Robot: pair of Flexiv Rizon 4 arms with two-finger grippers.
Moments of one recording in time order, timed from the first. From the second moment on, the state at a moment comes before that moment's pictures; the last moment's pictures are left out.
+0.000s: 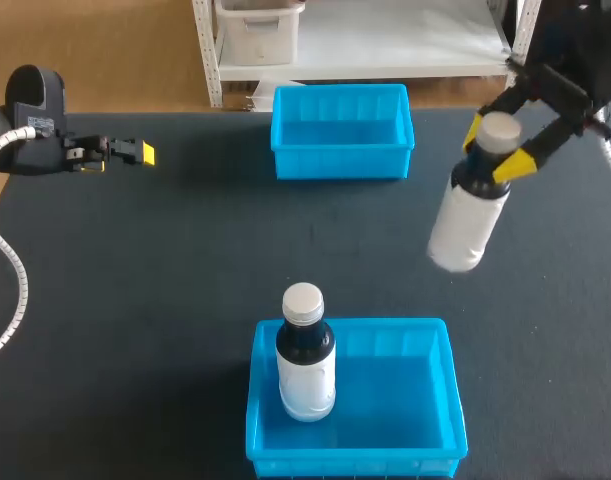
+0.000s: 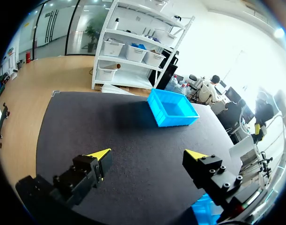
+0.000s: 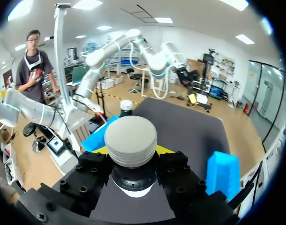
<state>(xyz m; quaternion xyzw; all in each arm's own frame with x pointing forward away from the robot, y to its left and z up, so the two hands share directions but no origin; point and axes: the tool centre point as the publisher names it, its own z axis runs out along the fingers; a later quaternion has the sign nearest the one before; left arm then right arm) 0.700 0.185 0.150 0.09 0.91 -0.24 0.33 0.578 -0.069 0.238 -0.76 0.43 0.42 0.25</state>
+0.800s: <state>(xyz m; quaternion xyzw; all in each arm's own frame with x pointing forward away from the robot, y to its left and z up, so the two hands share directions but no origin) 0.700 0.185 0.150 0.09 0.91 -0.24 0.33 0.477 -0.031 0.231 -0.79 0.32 0.50 0.18</state>
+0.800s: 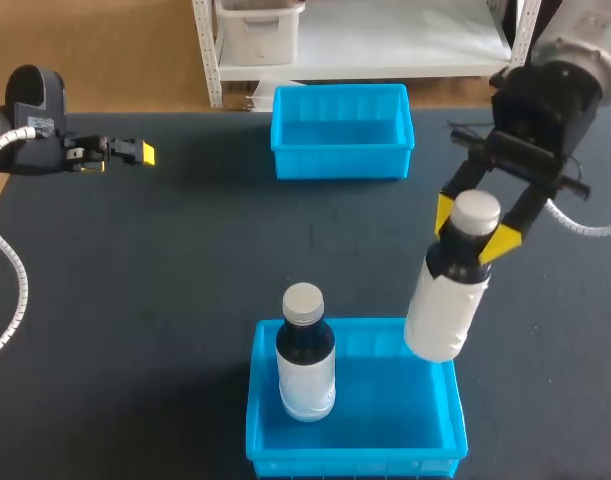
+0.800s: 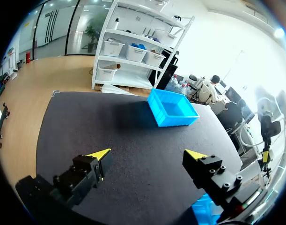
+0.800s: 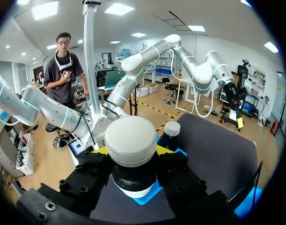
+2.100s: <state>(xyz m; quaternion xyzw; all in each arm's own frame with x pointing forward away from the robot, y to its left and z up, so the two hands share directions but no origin) 0.700 0.185 0.150 0.09 0.91 -0.24 0.33 0.452 0.019 0.138 -0.82 0.31 0.46 0.15</state>
